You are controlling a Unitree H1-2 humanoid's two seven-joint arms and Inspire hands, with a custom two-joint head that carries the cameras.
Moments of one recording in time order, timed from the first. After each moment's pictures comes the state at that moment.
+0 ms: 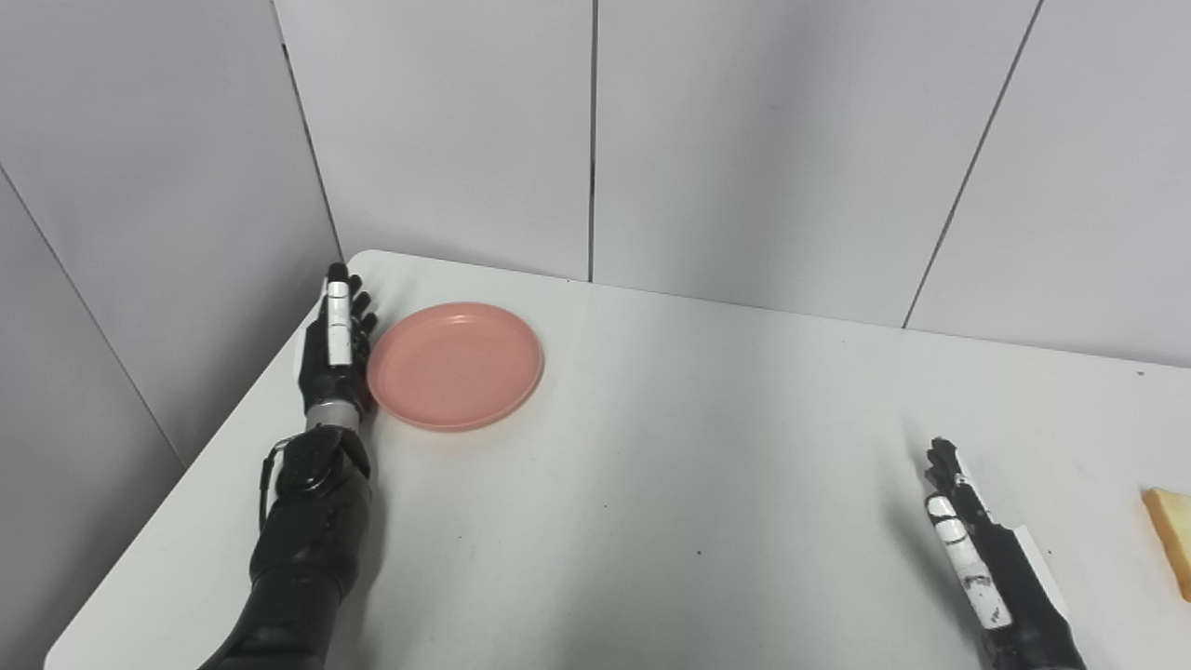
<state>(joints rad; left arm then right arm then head) -0.60 0.25 0.30 0.78 -0.30 -0.21 0.05 -0.11 -0.22 0.02 0.00 -0.04 -0.03 0.15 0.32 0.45</state>
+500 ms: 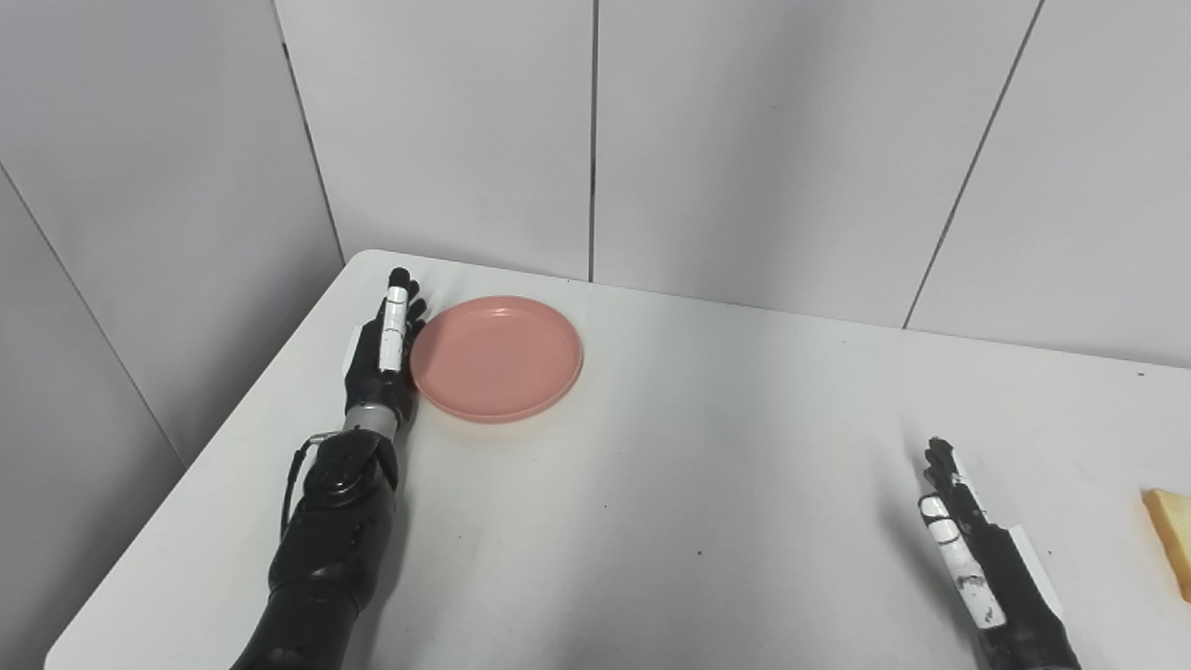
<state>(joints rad) -0.56 0.23 0.19 0.68 -0.23 -0.14 -0.01 -0.11 -0.22 0.03 0.01 -0.07 -0.05 0.14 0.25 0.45</state>
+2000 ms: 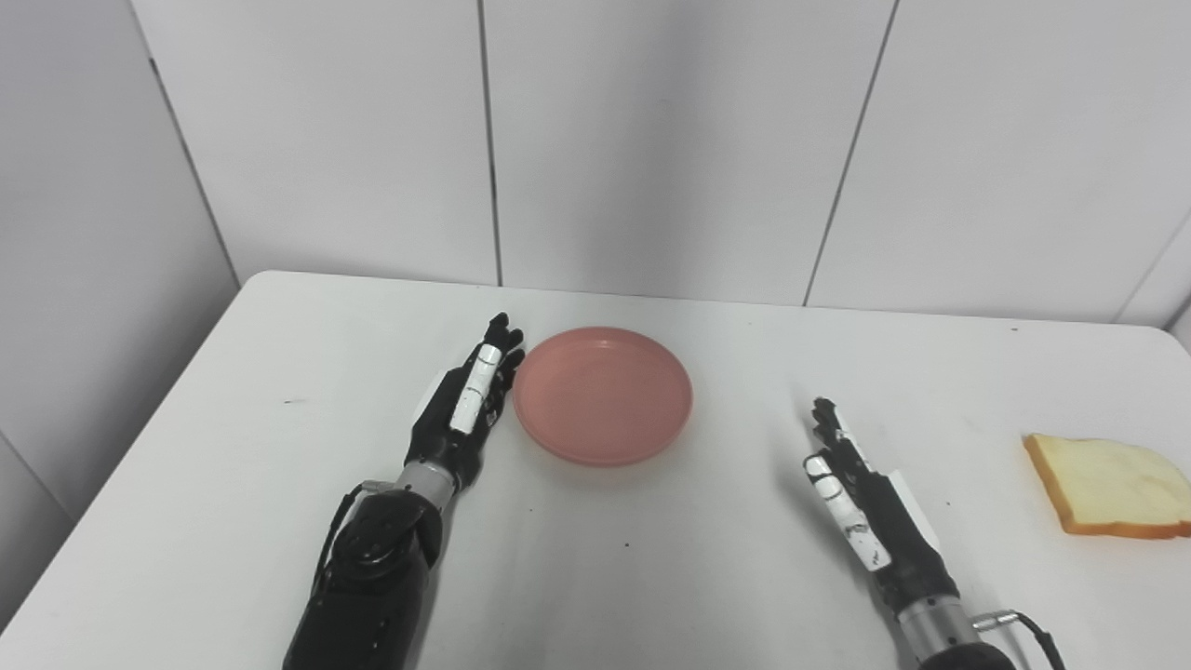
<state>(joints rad) -0.44 0.03 -0.01 0.37 -0.20 0.08 -0.13 -0.15 -0.20 0.05 0.05 -0.11 -0.07 0.13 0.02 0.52</state>
